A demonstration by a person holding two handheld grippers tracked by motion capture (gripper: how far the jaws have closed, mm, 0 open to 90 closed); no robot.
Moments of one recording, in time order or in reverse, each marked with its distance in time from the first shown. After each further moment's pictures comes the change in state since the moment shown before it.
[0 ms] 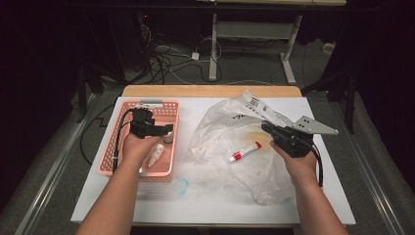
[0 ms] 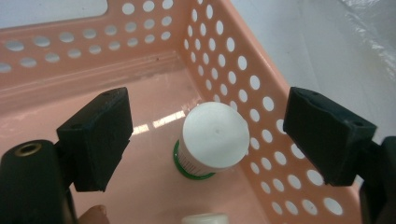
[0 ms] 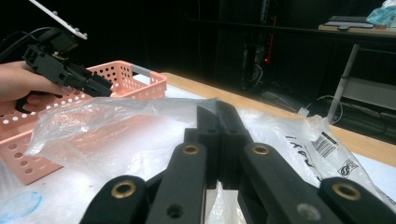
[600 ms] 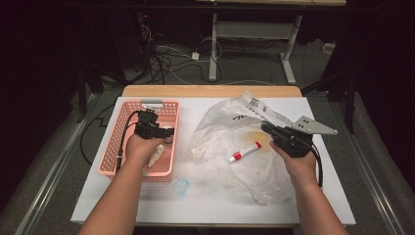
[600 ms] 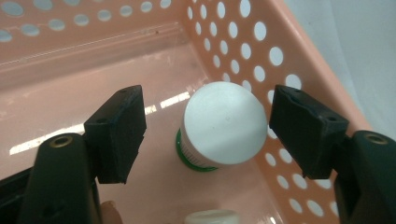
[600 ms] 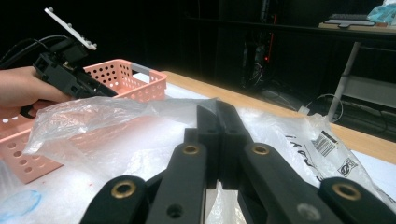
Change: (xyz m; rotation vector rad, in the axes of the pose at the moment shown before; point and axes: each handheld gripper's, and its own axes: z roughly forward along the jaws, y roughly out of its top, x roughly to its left) left arm -0.001 -0.002 0.018 0.096 0.039 0.020; right arm -0.001 -0.002 0.001 0.006 0.001 0.000
